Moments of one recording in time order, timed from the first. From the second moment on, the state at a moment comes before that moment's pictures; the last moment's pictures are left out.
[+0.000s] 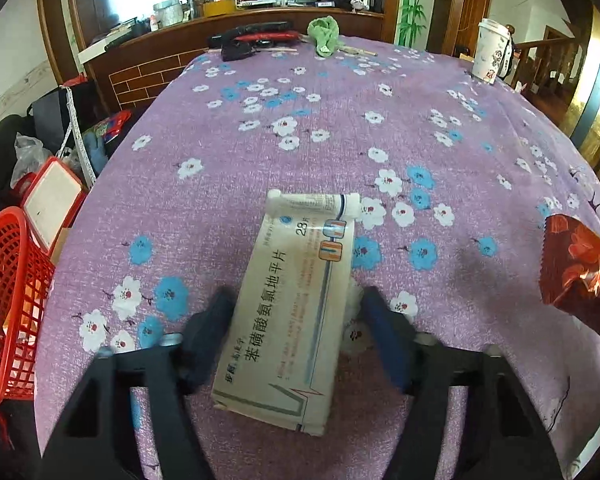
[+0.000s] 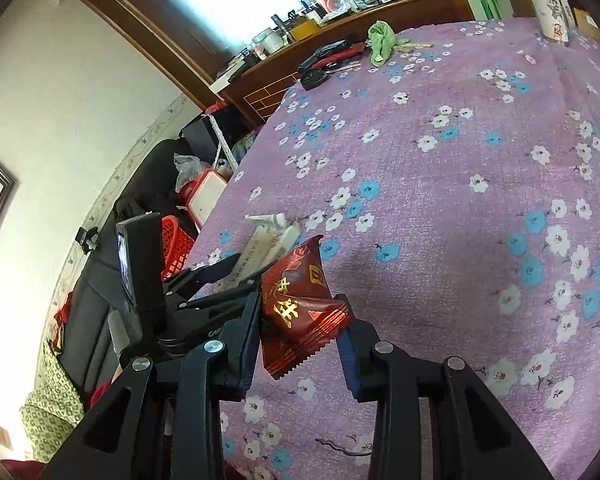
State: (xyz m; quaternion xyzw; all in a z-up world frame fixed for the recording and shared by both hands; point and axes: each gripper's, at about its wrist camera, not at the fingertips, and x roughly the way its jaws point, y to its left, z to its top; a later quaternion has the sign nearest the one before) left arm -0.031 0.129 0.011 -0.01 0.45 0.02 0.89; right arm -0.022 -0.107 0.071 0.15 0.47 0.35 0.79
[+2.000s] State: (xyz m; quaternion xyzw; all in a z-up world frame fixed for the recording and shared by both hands) left arm -0.164 0.224 0.110 -0.10 0.29 0.05 0.95; right arm -0.084 -0.010 0.138 0.04 0.44 0.36 0.82
